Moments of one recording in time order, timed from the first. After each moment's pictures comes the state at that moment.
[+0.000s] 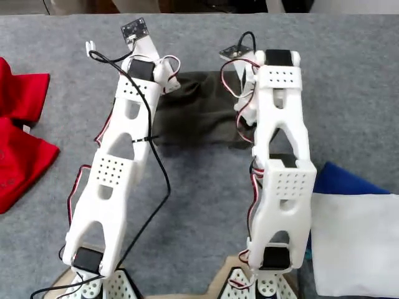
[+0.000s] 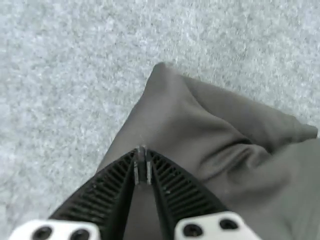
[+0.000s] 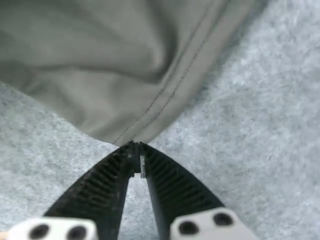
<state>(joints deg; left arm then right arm) 10.5 68.1 -83.9 82.9 25.7 -2.4 41.5 -42.5 101.1 24.2</state>
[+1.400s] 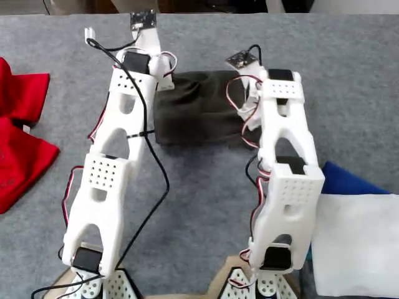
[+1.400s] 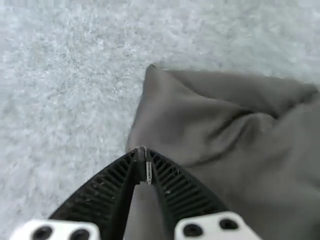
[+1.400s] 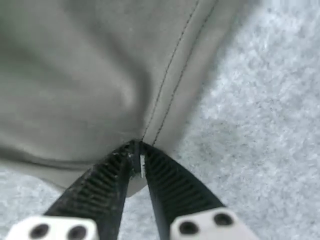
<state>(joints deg) 9.3 58.0 -71.8 81.2 9.3 0.2 37.1 -19.2 74.2 24.2</state>
